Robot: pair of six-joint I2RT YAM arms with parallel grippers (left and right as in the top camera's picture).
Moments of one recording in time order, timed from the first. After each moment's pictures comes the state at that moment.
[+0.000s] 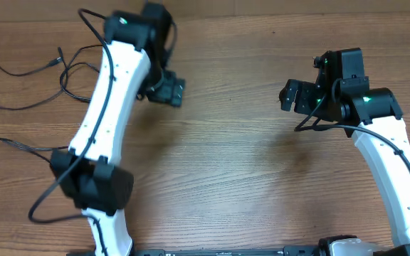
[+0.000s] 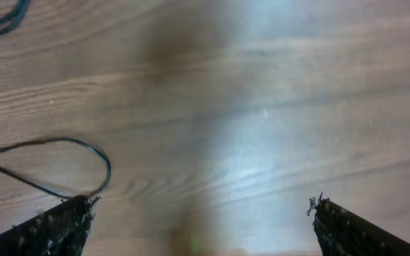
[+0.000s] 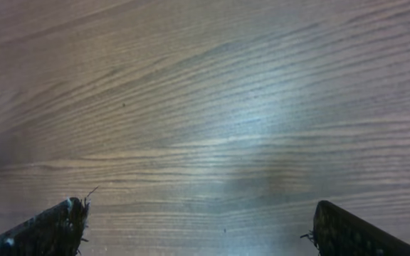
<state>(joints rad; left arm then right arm) -0.30 1.99 2.12 -1.68 -0.06 -0.13 0.13 1.44 1.31 -0.91 -0.09 0.33</state>
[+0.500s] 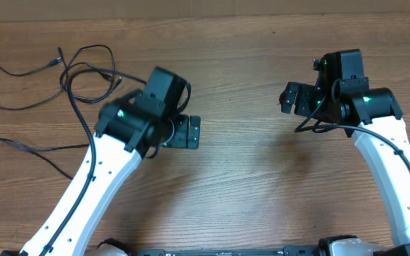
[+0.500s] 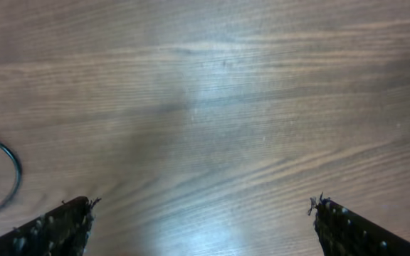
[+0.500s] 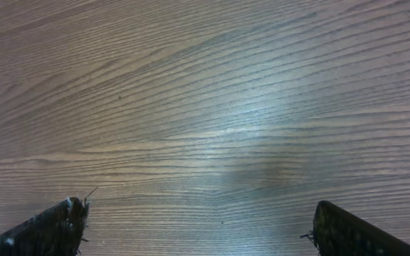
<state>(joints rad) -0.47 1.41 1.41 -1.20 -0.03 -0.39 0.13 1.44 1.31 -0.93 -0.09 0.33</state>
